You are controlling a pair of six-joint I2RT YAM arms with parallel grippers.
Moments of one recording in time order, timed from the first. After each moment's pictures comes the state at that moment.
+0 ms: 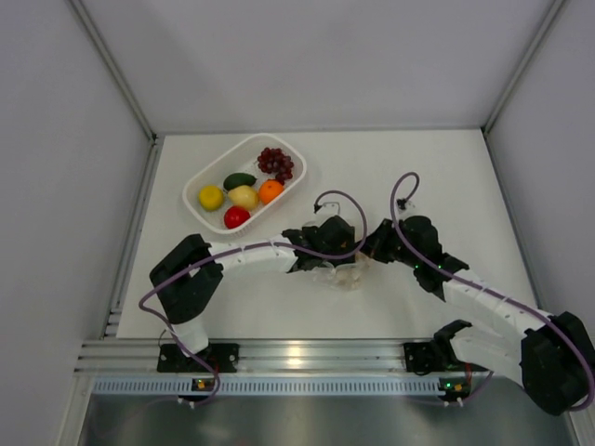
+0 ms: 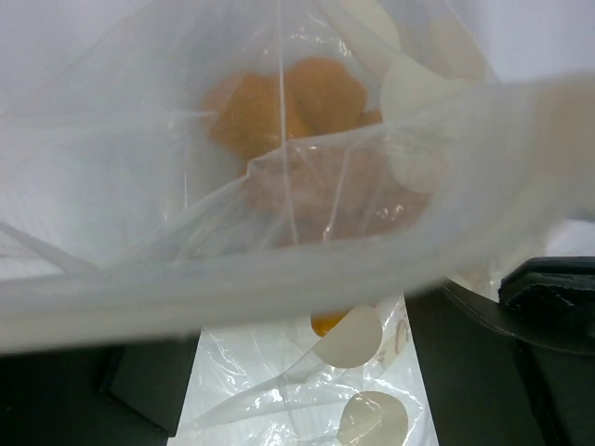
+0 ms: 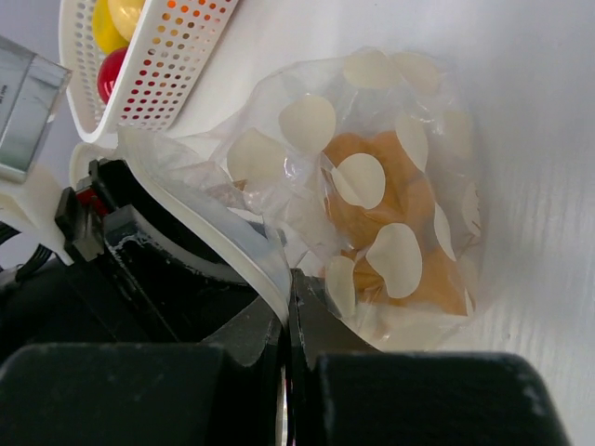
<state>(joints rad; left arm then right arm) -1.01 1.78 1.15 -0.29 -0.28 -0.84 0.49 1.03 0.45 0.11 -0.21 0.81</state>
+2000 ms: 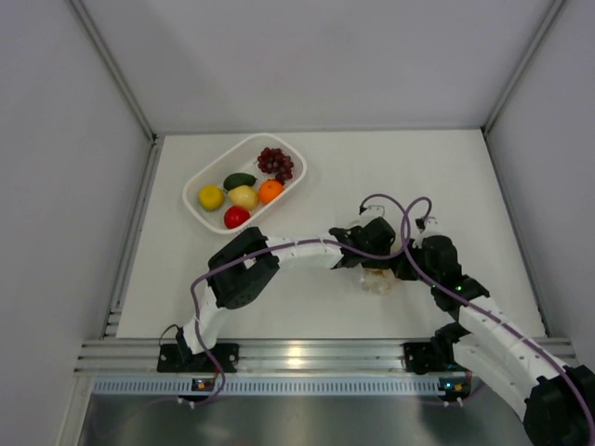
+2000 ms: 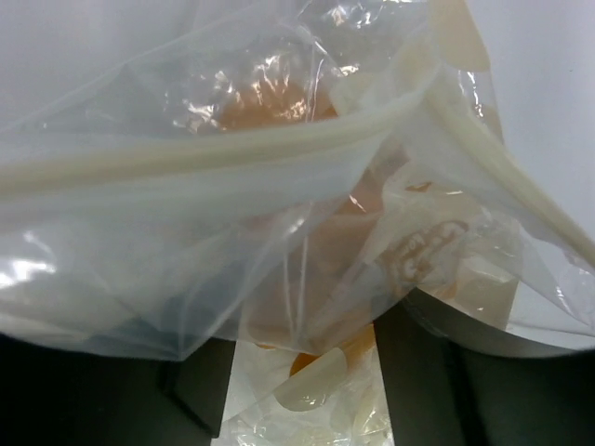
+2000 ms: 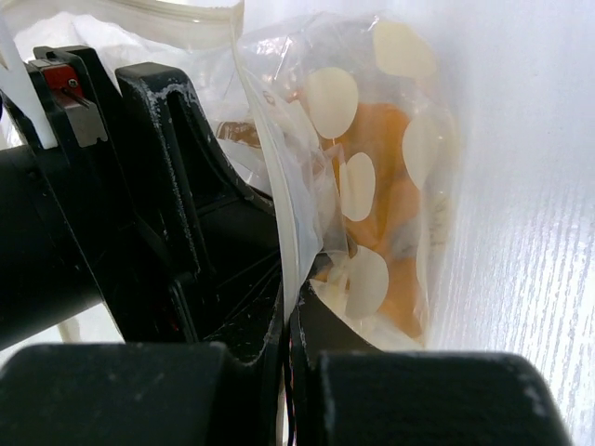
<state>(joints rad) -1.09 2.14 1.53 -0.26 -0.20 -0.84 0.37 0.76 0.30 -0.14 -0.10 0.48</state>
